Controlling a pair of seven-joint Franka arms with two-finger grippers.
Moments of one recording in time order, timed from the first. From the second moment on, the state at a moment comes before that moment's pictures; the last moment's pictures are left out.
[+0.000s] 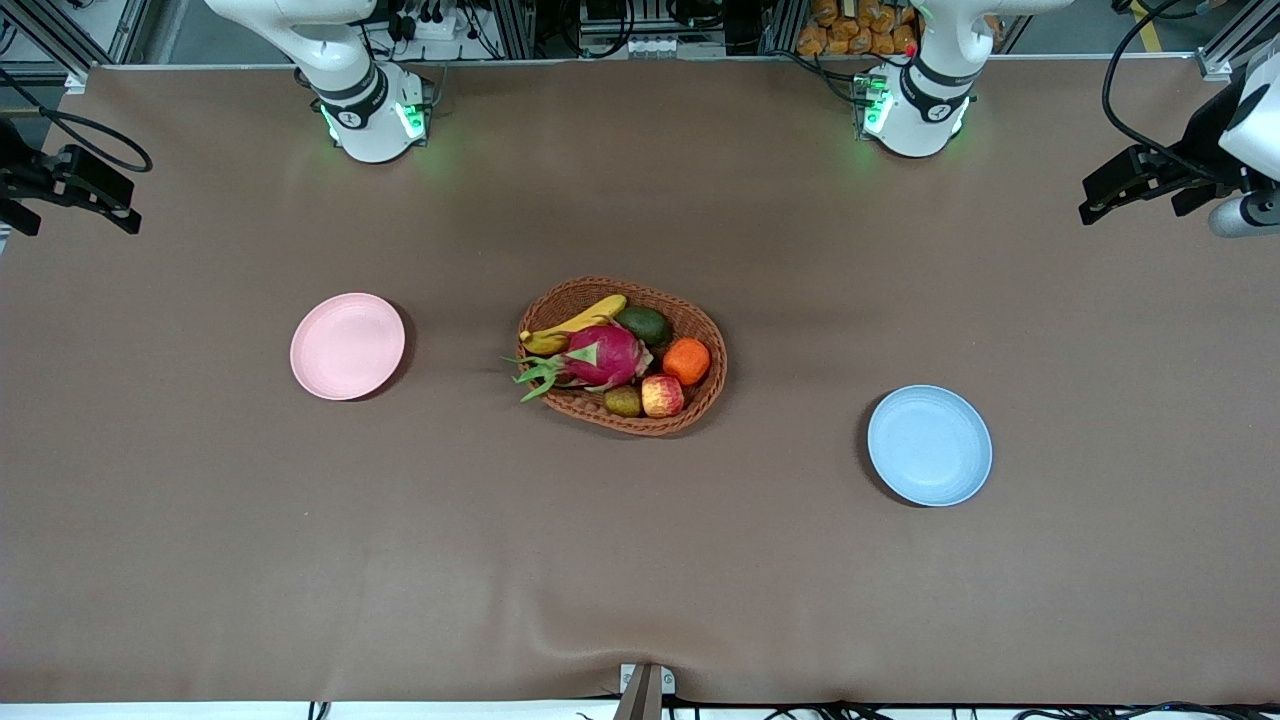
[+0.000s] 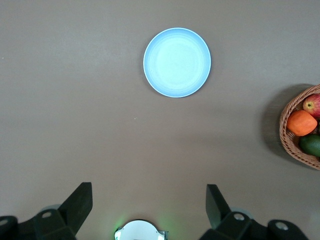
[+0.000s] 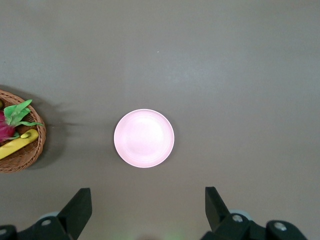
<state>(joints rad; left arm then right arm) -0.03 -0.06 -0.06 -1.54 -0.01 1.41 -0.18 -0.02 -0.04 0.03 -1.48 -0.04 1.43 -0.03</state>
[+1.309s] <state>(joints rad) -0.03 -0.05 -0.06 -1.54 0.03 1.41 -0.17 -0.02 -0.04 0.03 -1.48 -0.04 1.43 -0.03</state>
